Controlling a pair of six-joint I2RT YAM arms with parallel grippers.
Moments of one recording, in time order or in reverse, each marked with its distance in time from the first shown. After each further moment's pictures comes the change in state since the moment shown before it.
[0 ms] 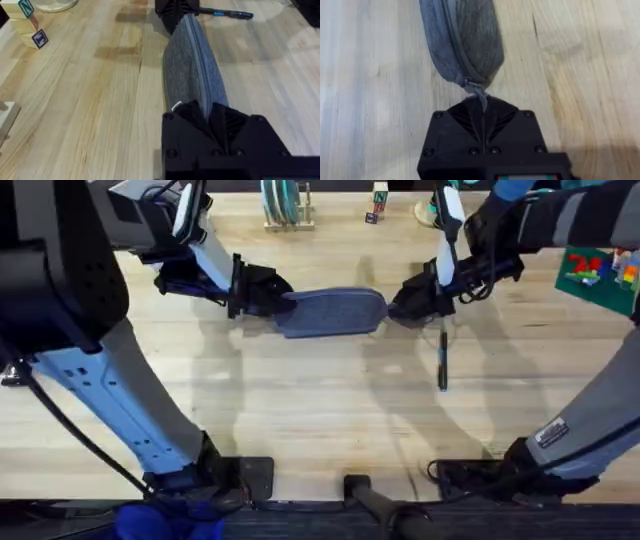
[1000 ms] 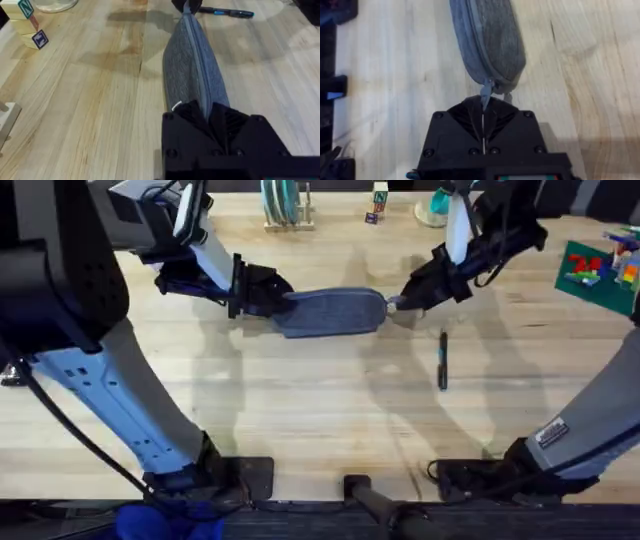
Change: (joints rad) left arm -0.002 0.000 0.000 0.007 -0.003 0.000; right arm 0.000 0.000 0.207 -0.396 0.021 0.000
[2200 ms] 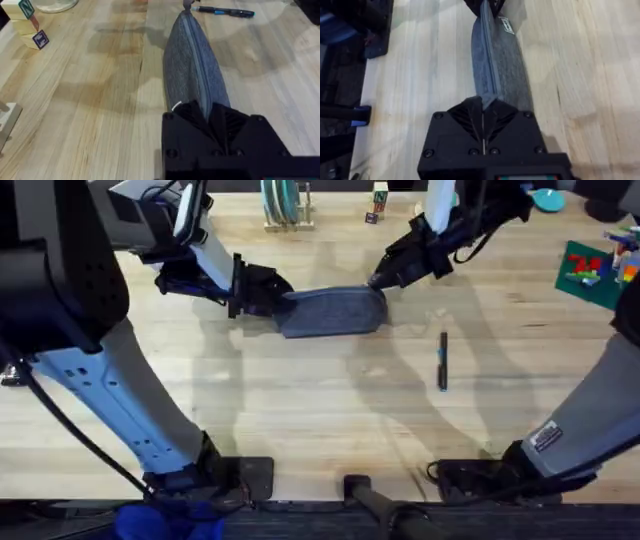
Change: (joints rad) left arm 0.000 0.000 0.000 0.001 0.000 0.000; right arm 0.133 0.000 0.180 -0.080 -0.122 0.102
